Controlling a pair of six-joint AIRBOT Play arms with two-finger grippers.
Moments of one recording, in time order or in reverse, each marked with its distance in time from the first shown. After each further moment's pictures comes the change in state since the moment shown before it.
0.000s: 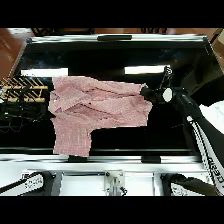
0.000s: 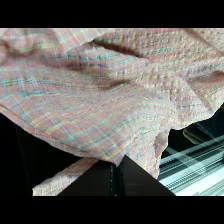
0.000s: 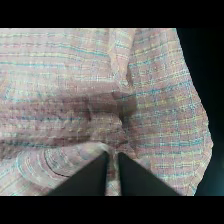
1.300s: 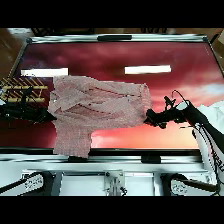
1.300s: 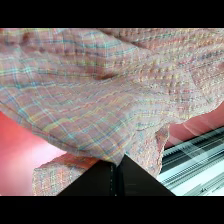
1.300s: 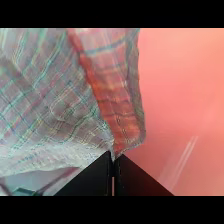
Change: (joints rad) left arm 0.000 0.000 -0.021 0.003 -0.010 0.019; right arm -0.251 -0.041 -0.262 0.534 0.328 -0.448
